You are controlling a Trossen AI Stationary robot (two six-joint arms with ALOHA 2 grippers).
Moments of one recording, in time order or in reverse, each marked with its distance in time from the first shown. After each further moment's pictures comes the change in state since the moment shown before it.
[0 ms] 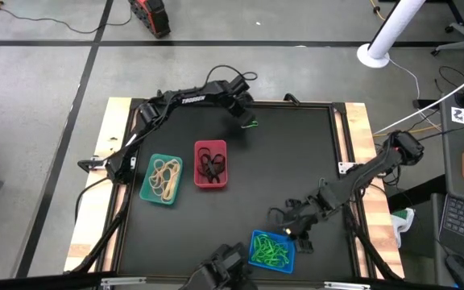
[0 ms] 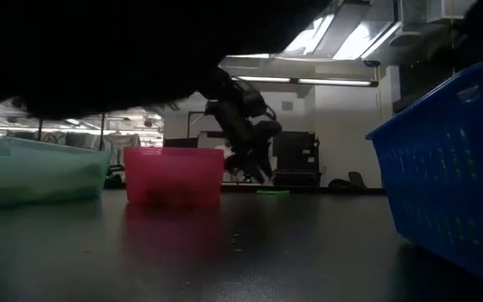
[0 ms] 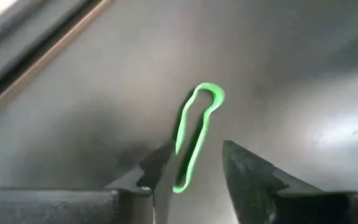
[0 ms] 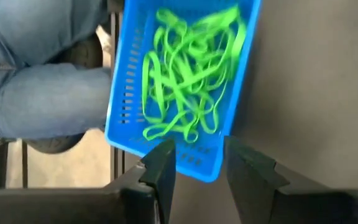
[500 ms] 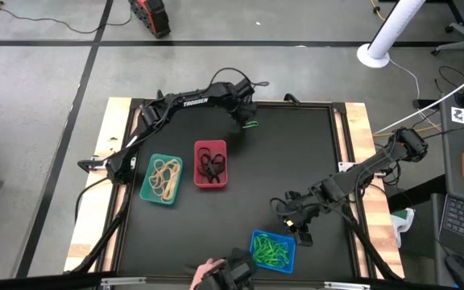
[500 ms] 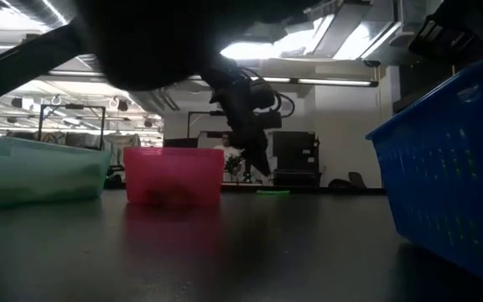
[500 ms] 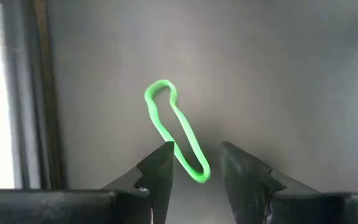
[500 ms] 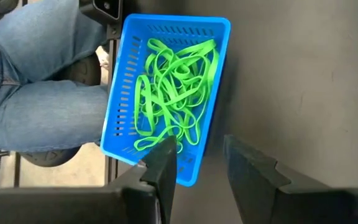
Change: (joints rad) left arm -0.055 -0.001 0.079 -0.127 -0.108 0.921; right arm -0.050 -0.072 0.000 -0.027 0.034 -0.056
